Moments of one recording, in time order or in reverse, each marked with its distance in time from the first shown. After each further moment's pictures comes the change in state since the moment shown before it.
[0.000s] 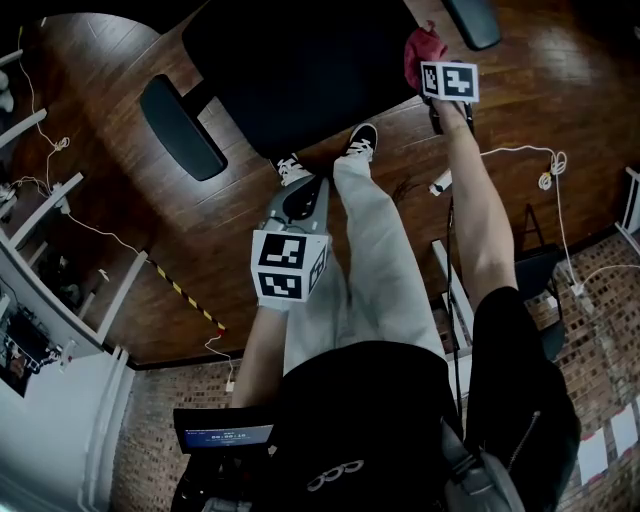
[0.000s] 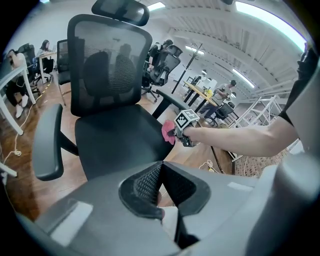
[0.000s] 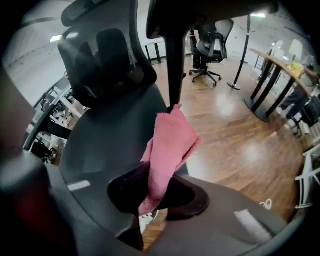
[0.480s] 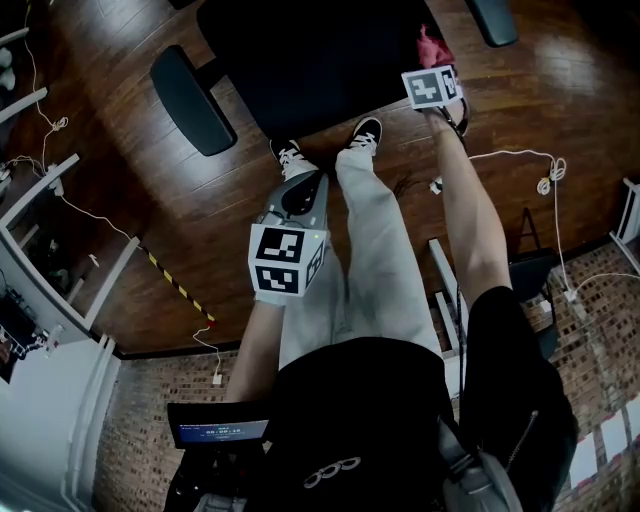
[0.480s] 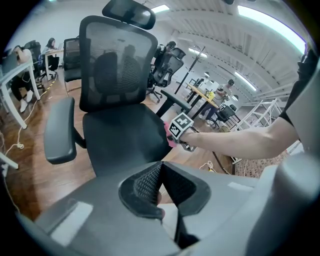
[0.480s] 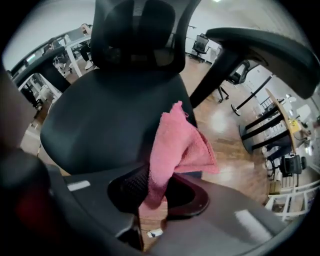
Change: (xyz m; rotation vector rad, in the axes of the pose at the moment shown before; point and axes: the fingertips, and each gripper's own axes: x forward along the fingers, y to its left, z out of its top) left arm -0.022 0.012 -0.026 -0.036 -0.018 0.010; right arm 0.003 0.033 -0.029 -0.347 0.112 -0.243
